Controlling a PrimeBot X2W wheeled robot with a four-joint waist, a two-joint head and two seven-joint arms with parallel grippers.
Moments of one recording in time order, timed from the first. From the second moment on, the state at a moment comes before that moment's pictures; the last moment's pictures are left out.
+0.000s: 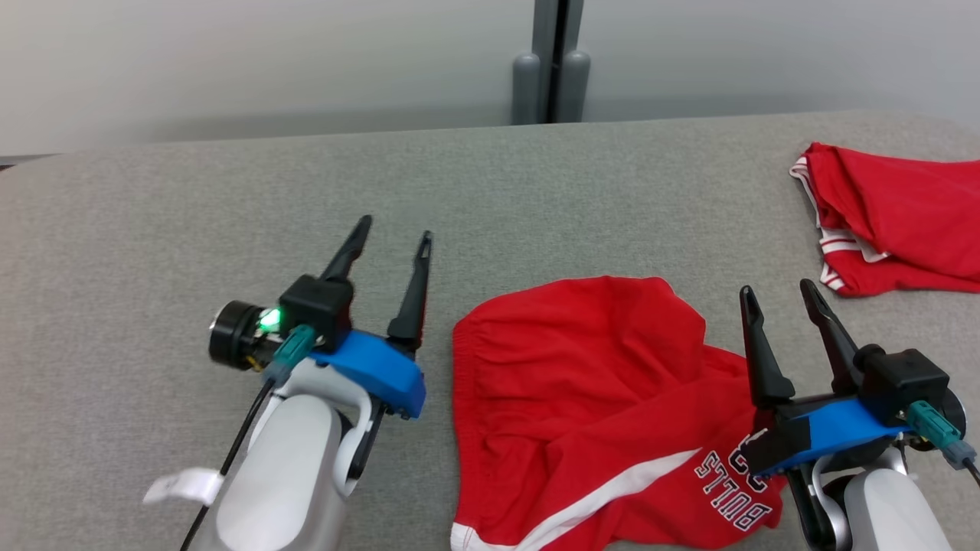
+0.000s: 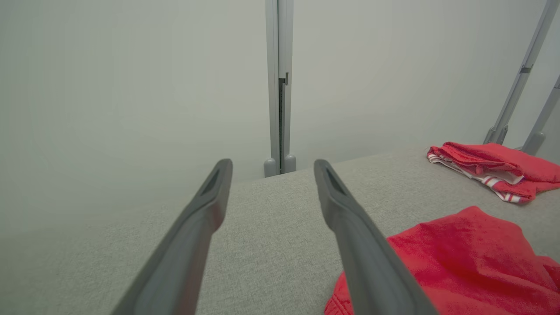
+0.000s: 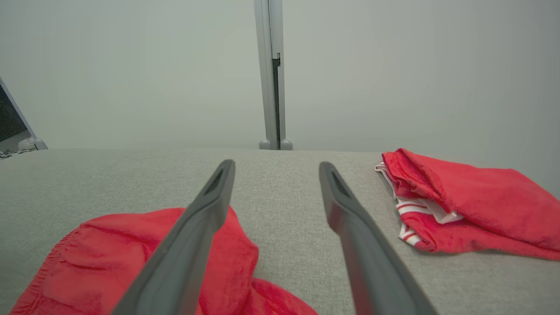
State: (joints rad) left arm -0.42 0.06 -0.29 0.41 -0.15 -0.12 -0.16; right arm -0.20 -0.06 -0.03 0.21 0.10 0.13 -0.18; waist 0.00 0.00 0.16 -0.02
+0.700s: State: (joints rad) left arm -0.51 0.11 -0.63 0.71 -0.29 -0.13 0.13; right arm -0.20 -0.06 -0.06 0.22 0.11 0.13 -0.19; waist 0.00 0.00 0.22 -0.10
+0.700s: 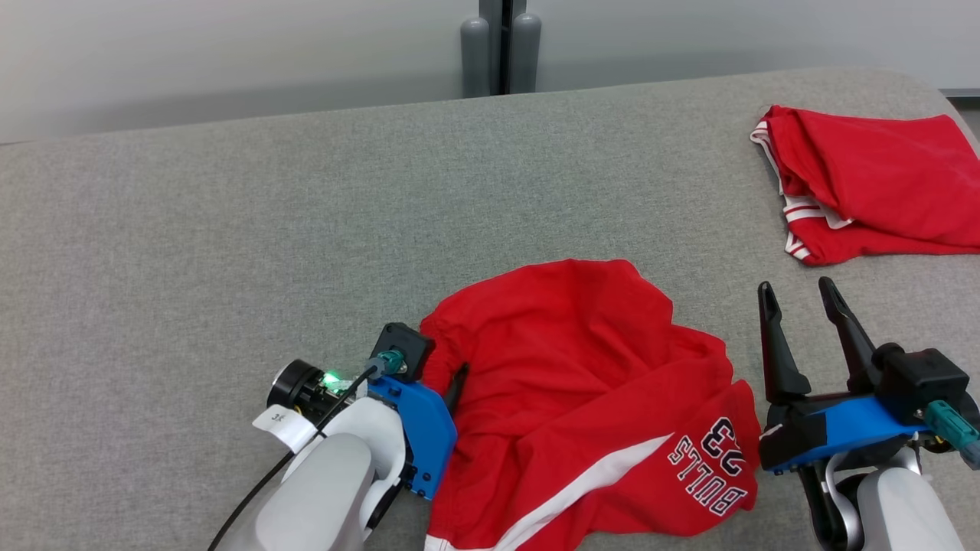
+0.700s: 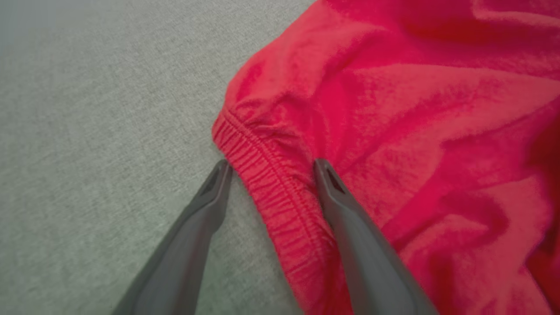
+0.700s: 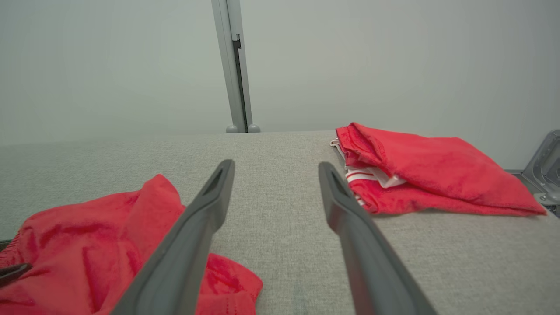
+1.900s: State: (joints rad) left arm -0.60 0.27 -0.55 0.77 -0.43 -0.03 -0.08; right arm -0.18 -0.07 -0.07 0.21 0.12 0.13 -0.18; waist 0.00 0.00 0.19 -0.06
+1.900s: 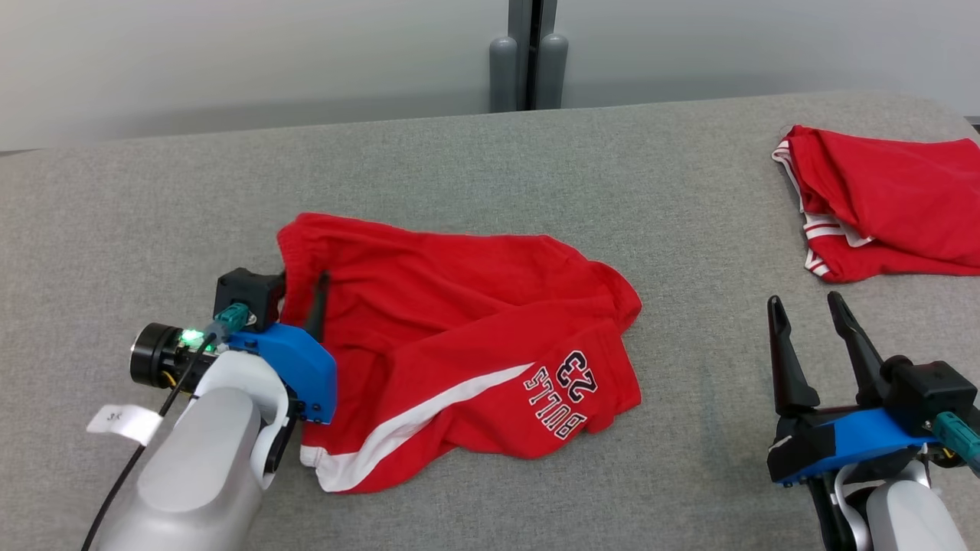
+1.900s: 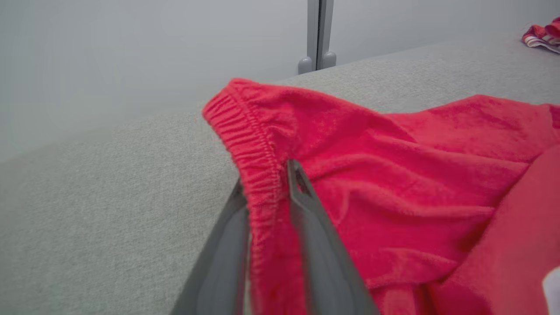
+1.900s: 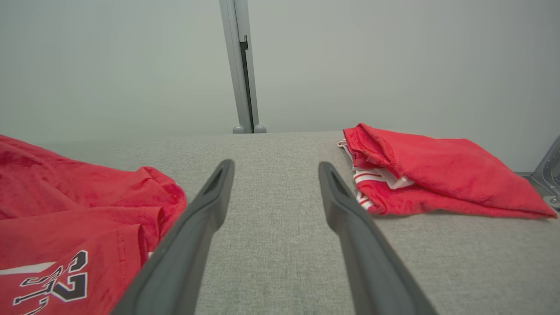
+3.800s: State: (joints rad) left arm -0.09 0.09 -0.11 0.23 -0.23 0.02 -0.26; right arm -0.15 -0.14 0.12 0.28 0.14 0.13 -0.06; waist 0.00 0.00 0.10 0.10
